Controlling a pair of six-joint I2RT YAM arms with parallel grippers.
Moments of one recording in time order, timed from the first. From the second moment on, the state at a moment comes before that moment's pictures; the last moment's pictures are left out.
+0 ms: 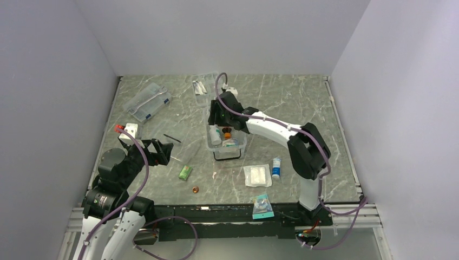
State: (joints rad) left arm -0.27 0.34 0.72 -0.59 0.05 -0.26; right arm 0.75 1.93 1.43 -0.22 0.14 0.67
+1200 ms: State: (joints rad) left arm -0.27 0.37 0.72 -0.60 -0.02 -0.28; right arm 0.74 0.99 0.87 -0.61 0.40 0.61
